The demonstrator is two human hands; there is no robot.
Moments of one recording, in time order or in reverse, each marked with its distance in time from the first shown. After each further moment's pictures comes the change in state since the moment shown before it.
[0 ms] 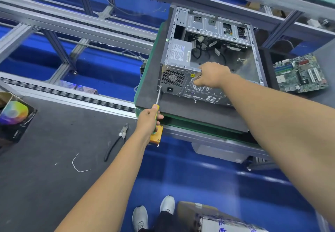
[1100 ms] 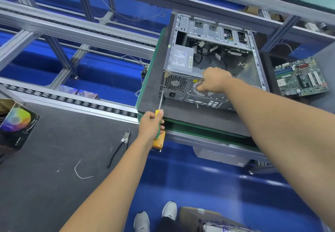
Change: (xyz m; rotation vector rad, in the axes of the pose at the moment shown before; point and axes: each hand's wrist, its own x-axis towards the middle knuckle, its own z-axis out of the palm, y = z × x) left_hand -0.001 0.003 -0.002 0.007 0.012 0.052; right_hand 0.001 -0.002 -0.002 0.010 -0.013 0.039
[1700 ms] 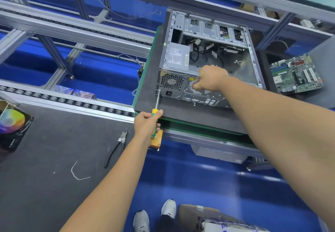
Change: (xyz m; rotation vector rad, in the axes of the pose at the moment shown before) left_hand 0.002 0.000 0.001 -0.100 0.057 -0.074; right_hand -0.003 0.001 0.000 -0.001 0.020 -0.029
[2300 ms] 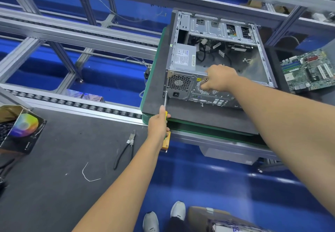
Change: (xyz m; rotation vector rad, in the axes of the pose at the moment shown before) left_hand -0.004 0.003 0.013 0.159 -0.034 -0.030; right_hand 0.003 0.004 0.004 -0.004 0.029 -0.013
